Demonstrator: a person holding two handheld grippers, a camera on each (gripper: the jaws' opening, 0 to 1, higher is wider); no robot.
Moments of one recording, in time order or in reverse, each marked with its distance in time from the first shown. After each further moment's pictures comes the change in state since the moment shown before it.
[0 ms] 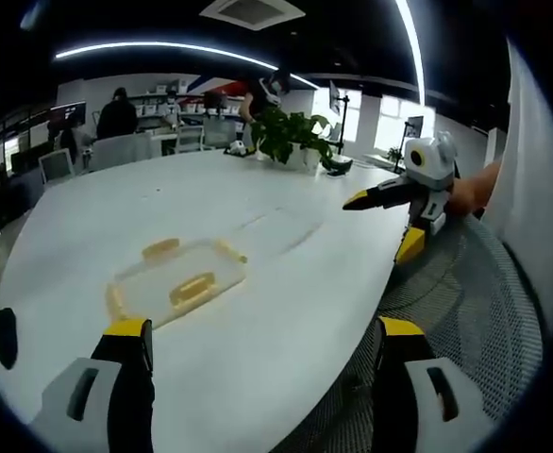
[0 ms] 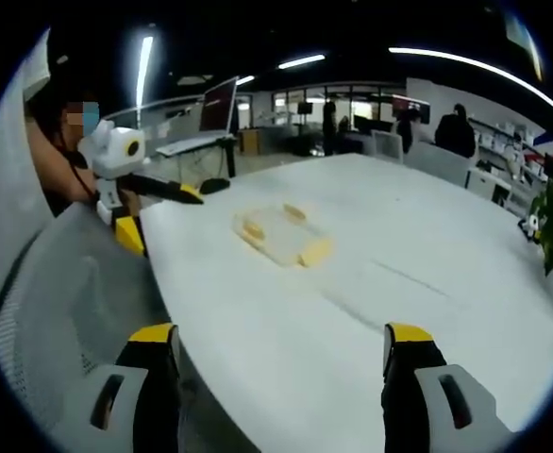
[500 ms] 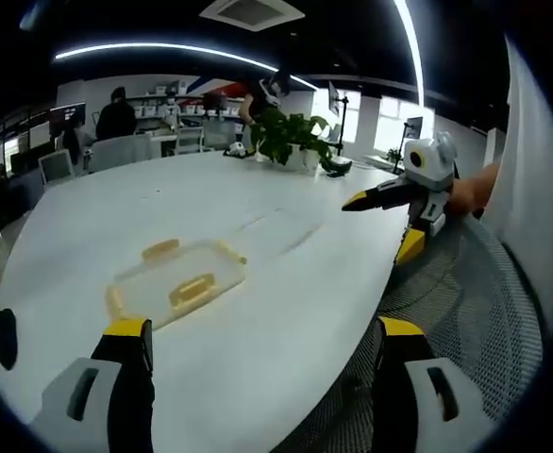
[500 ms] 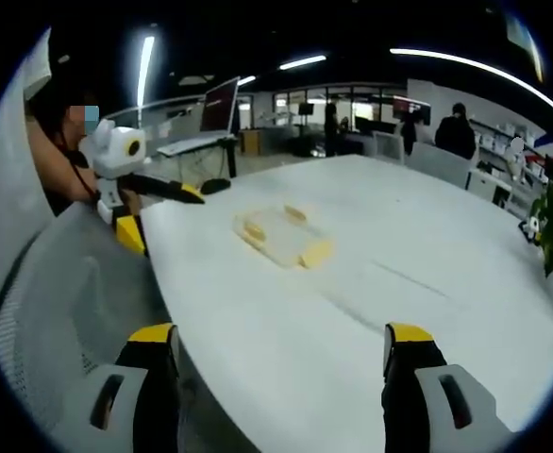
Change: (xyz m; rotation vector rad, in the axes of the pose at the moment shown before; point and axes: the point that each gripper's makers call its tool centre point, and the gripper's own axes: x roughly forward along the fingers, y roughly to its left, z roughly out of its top) left arm 0.000 -0.001 0.001 0.004 -0.005 -0.001; right arm 0.000 0.002 0.001 -0.008 -0.002 0.004
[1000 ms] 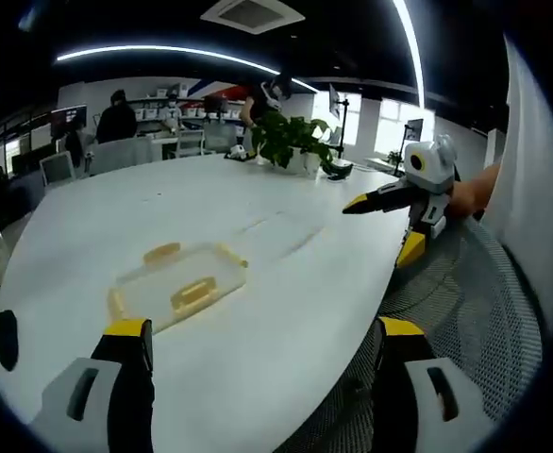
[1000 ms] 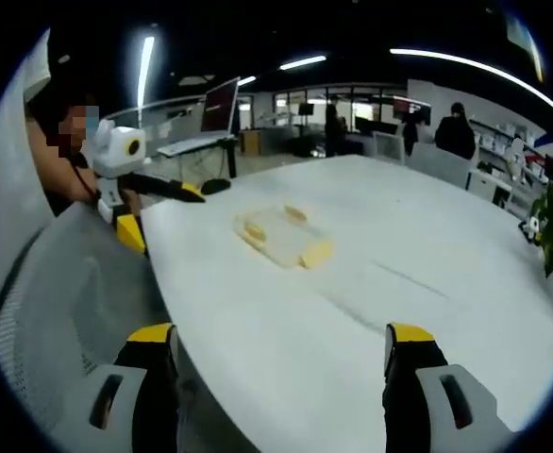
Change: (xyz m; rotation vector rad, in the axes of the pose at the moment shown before) left arm 0.000 0.001 0.003 0.000 -0.014 0.003; right arm 0.000 -0.001 0.001 0.001 -0.004 -0.001
